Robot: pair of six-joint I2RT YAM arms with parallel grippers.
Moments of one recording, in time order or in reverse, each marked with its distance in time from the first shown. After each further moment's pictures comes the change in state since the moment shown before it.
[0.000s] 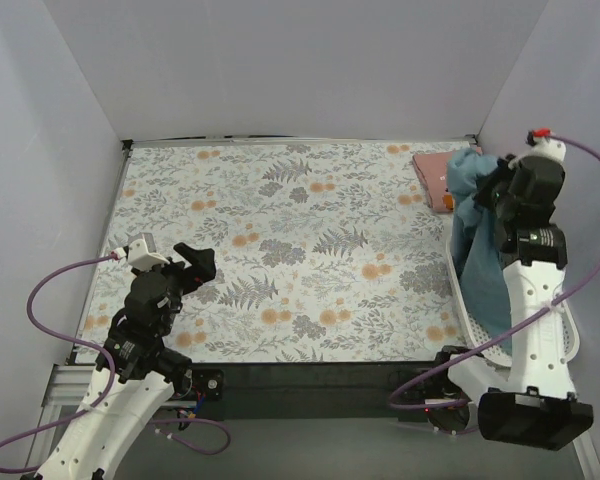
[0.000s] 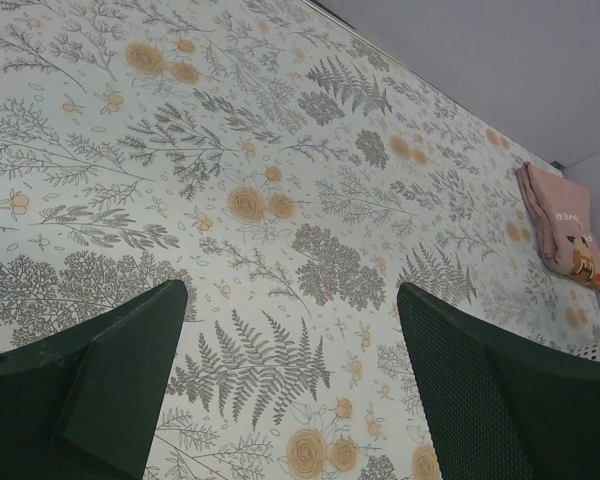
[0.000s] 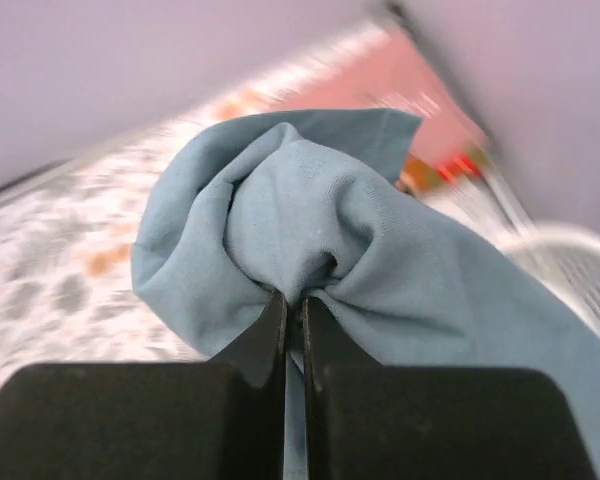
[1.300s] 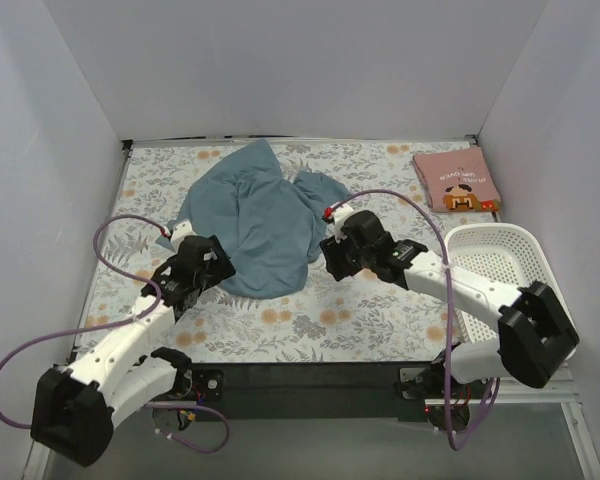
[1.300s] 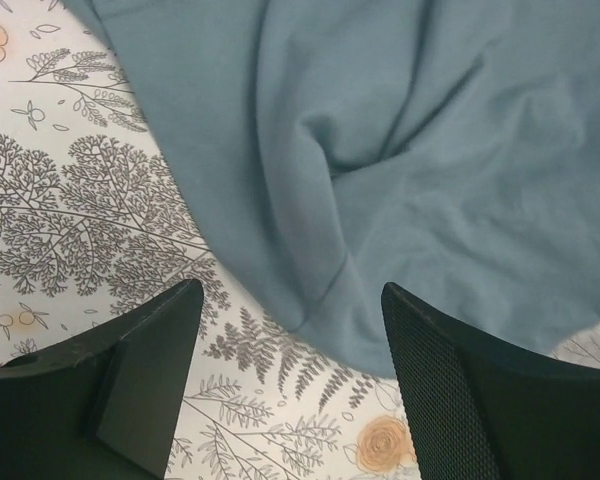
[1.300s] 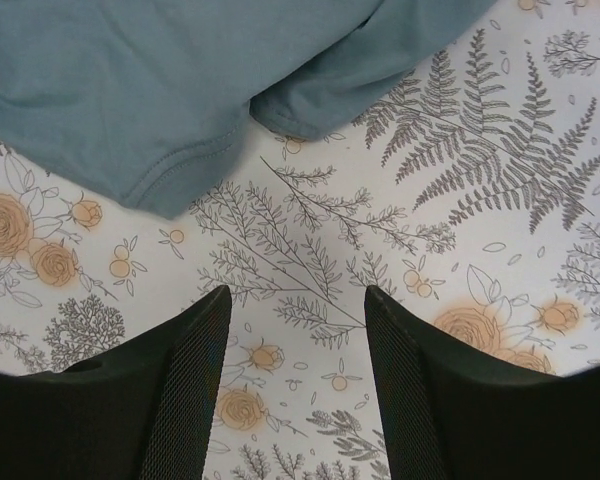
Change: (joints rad) left arm 0.025 0.565 0.013 0.049 0.052 -0.081; right arm 0.924 0.338 -0.270 0.231 -0.050 -0.219
